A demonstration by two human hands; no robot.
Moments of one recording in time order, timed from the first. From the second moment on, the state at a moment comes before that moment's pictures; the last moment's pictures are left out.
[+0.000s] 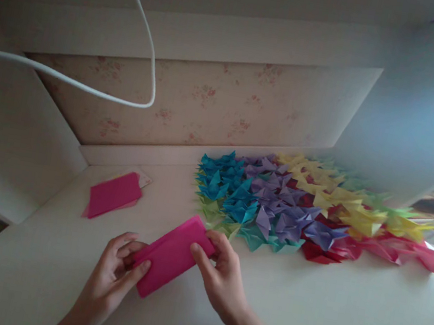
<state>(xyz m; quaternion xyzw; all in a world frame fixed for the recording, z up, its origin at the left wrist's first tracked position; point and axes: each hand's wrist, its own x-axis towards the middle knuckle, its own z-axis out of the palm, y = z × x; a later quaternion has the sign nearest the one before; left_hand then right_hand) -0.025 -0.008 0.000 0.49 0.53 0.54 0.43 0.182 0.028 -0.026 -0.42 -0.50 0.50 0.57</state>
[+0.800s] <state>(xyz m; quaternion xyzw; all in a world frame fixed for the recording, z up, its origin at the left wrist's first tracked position) -0.024 -0.013 -0.020 0.69 0.50 0.36 0.39 0.176 0.021 -0.027 -0.47 -0.57 0.46 0.49</state>
